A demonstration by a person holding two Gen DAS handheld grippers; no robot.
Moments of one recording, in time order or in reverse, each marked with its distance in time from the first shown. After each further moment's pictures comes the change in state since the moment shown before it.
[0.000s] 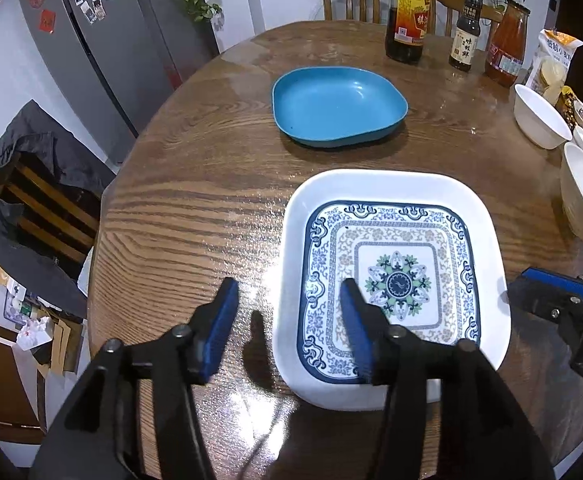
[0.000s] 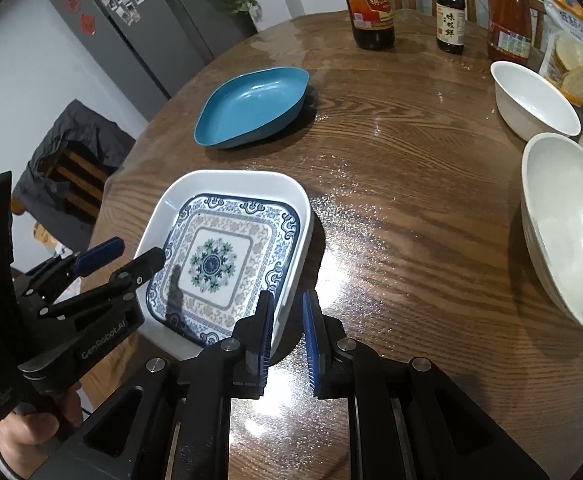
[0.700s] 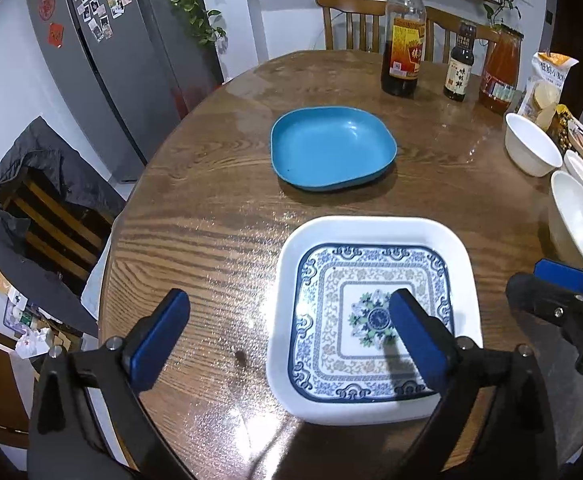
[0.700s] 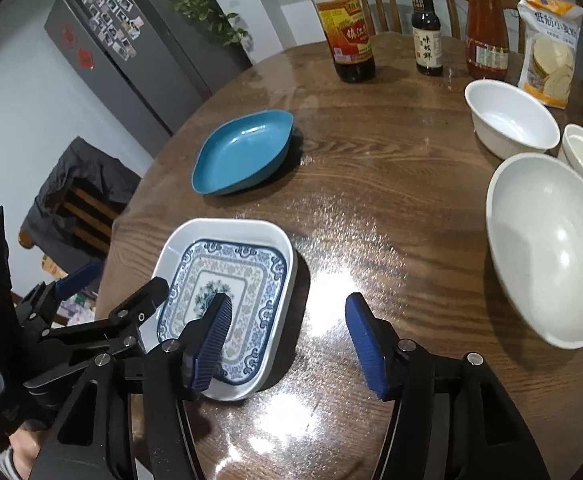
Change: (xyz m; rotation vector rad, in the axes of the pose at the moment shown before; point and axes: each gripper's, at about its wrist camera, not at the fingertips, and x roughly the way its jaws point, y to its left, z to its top) left arm -0.019 -0.006 0.015 -0.014 -0.081 -0.002; right arm -0.028 -0.016 0.013 0.050 -0.108 0.018
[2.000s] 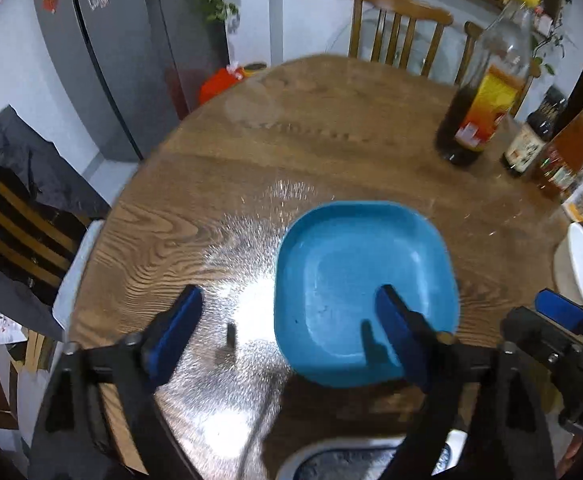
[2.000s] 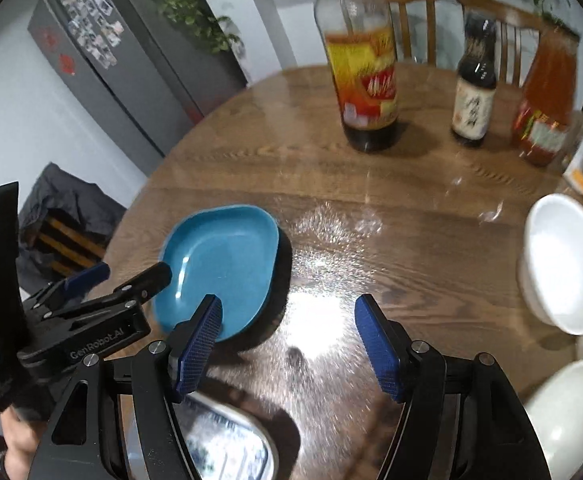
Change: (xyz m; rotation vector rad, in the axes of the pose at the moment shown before) left arm 0.104 0.022 0.125 -0.132 0.096 -0.041; right arm 0.088 0.001 0.125 0.004 0.038 -0.032
